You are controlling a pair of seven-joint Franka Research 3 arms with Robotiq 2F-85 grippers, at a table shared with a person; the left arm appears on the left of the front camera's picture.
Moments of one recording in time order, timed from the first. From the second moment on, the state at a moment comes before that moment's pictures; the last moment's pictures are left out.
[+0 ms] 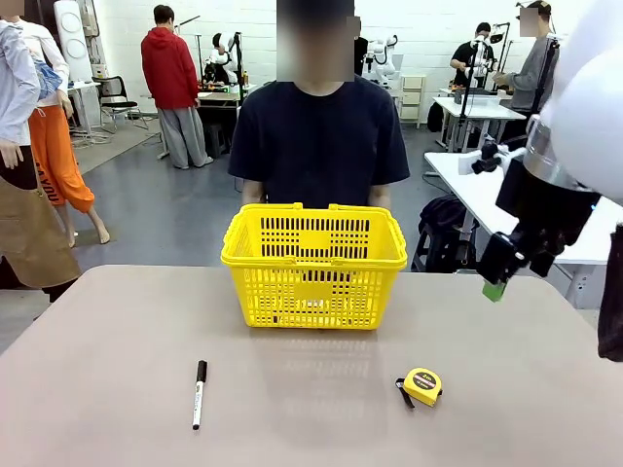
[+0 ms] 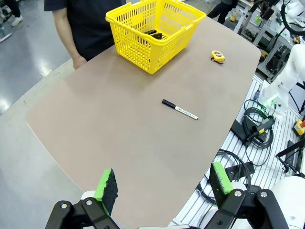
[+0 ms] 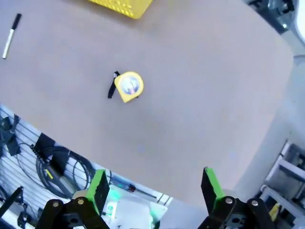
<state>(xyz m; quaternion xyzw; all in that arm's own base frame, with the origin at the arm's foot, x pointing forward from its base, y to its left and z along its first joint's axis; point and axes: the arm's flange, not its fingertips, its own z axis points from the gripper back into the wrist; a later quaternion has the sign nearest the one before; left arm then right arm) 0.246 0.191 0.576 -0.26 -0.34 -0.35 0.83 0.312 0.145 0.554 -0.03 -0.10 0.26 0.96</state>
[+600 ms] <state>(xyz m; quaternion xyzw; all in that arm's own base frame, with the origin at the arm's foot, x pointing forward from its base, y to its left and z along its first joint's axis) 0.246 0.191 0.576 -0.26 -0.34 -0.35 0.83 0.316 0.141 0.550 -0.03 -0.10 0.24 0.96</state>
